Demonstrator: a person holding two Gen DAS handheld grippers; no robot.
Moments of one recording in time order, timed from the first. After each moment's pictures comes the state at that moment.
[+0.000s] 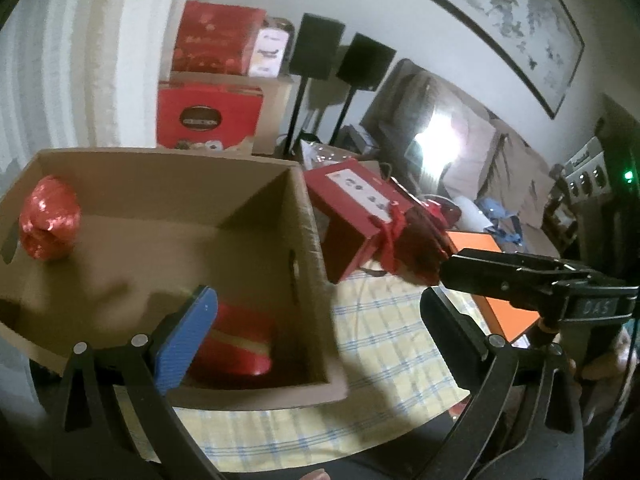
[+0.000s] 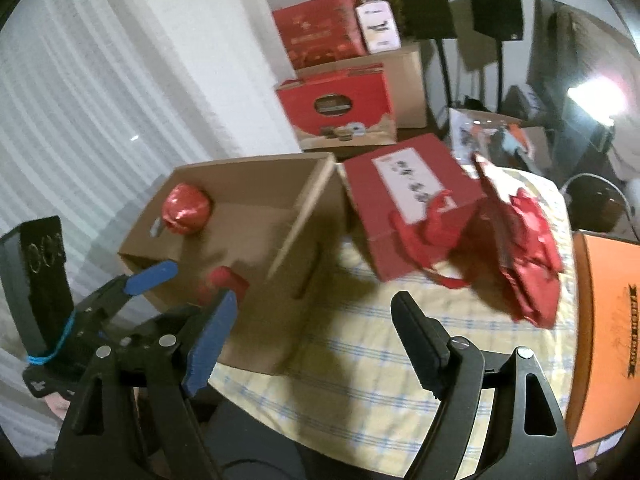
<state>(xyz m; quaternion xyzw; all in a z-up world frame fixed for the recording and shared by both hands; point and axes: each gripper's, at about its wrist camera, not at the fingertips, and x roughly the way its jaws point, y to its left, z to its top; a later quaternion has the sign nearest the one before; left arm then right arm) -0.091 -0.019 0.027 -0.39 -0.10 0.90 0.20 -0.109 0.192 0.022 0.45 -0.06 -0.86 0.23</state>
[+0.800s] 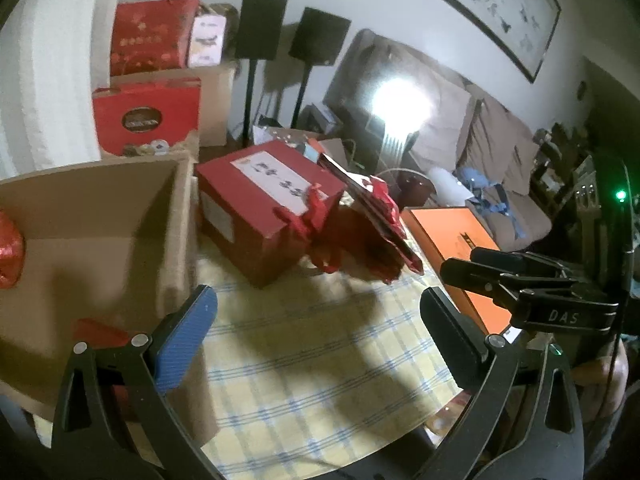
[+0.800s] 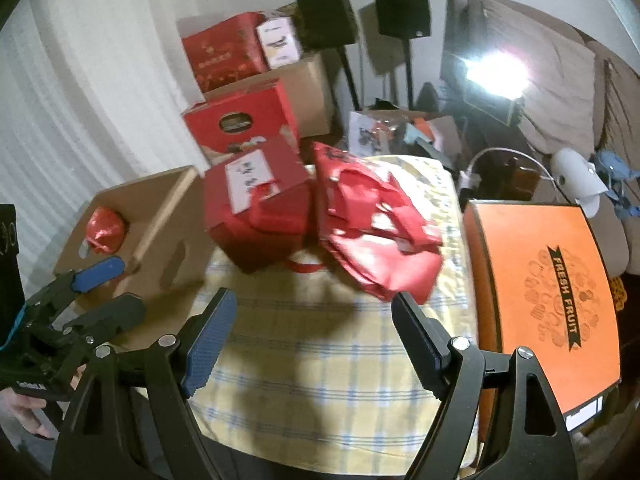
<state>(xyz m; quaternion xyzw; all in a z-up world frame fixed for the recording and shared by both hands) -0.108 0.086 0.018 -0.41 -0.05 0.88 0.24 -0.098 0.307 -0.001 0.43 -0.07 -0.89 0.11</state>
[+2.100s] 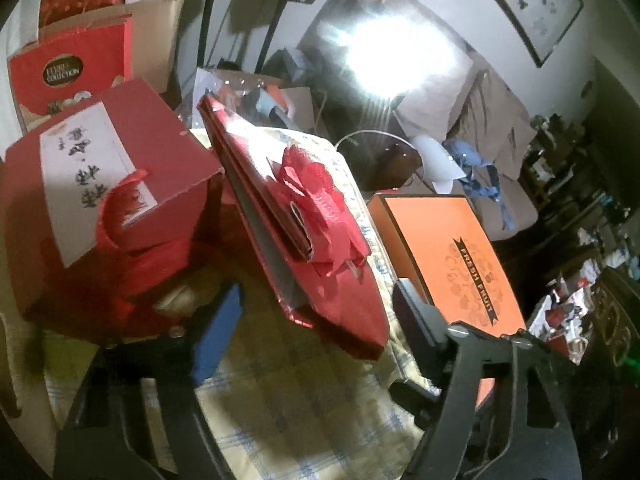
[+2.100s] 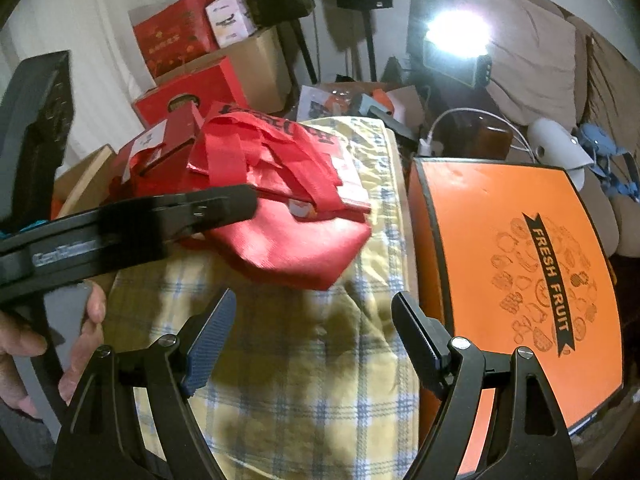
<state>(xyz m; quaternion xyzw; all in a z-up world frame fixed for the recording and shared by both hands) -0.201 0.214 -0.049 -0.49 -0.08 0.82 0.27 -0.119 0.366 -0.067 0.46 -0.06 -0.88 0.07</state>
